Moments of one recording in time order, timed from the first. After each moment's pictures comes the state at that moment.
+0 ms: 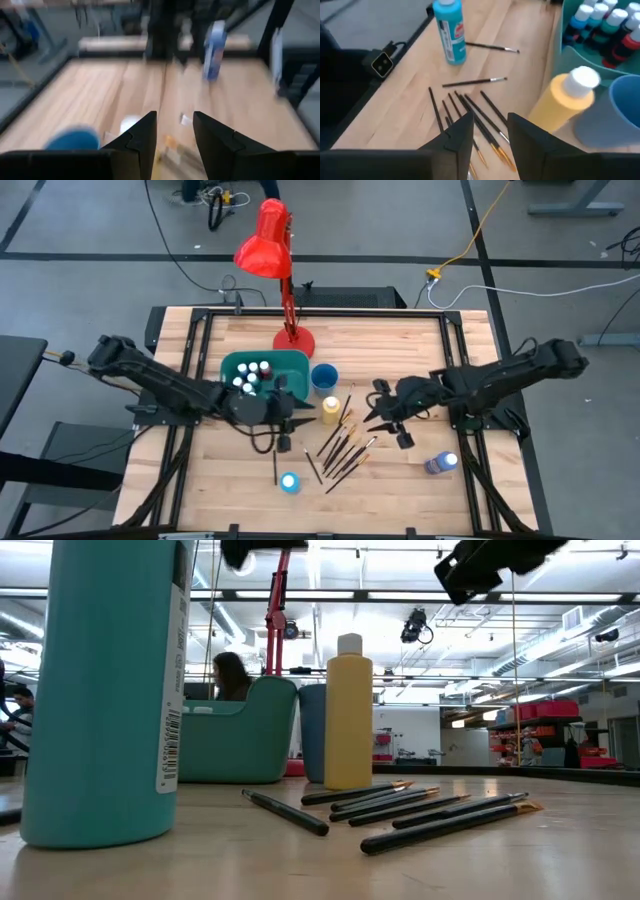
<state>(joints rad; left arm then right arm) -0.35 1.35 0.97 0.01 -0.46 -0.13 0.23 1.17 0.84 -0.31 -0.10 -0.07</state>
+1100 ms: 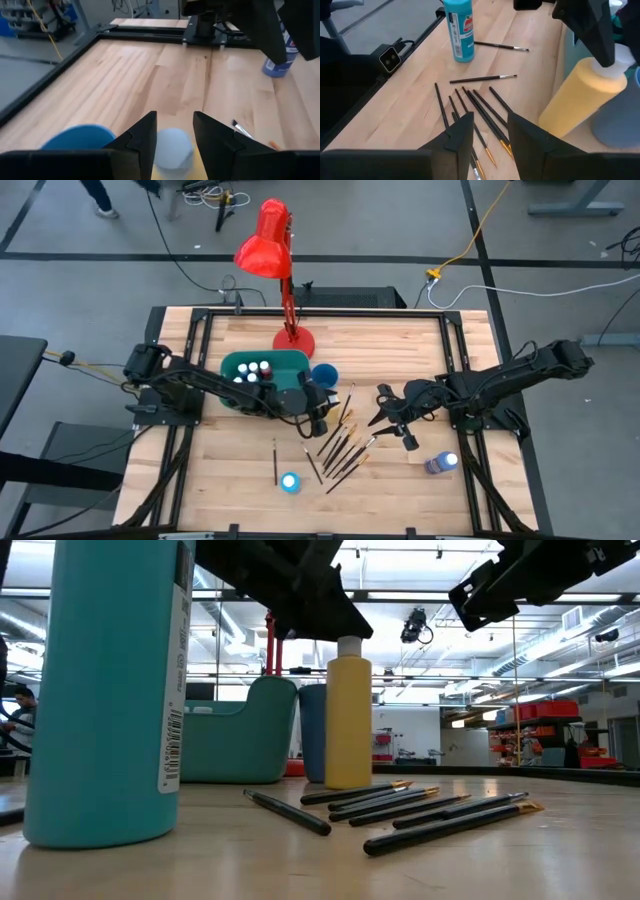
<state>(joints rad) -0.19 1.68 1.00 0.26 -0.49 -0.13 0.23 1.09 0.65 -0.14 -0.15 -0.07</state>
